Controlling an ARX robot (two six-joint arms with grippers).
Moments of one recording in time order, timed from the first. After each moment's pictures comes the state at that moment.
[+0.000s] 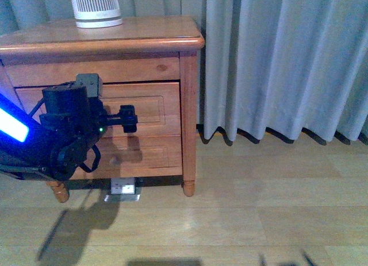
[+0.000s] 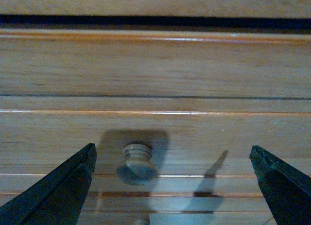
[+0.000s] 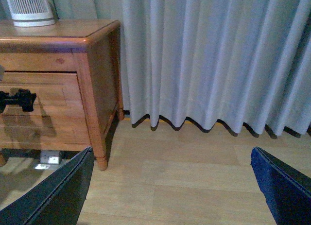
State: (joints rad) left arm -0.13 2.62 1.62 0.84 -0.09 -0.01; right arm 0.00 0.00 0.01 0.00 0.00 0.00
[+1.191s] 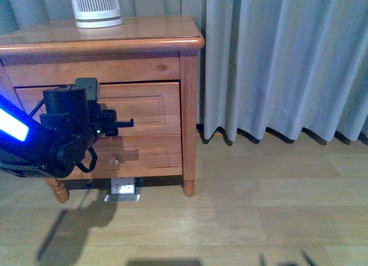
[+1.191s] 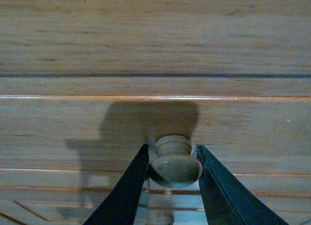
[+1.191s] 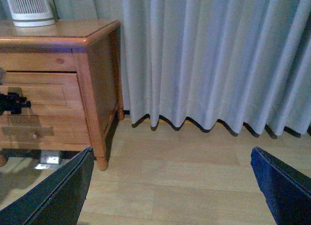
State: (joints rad) left arm -0.12 2.64 1.65 0.78 -0.12 0.00; right arm 0.00 0.00 0.01 0.00 0.00 0.00
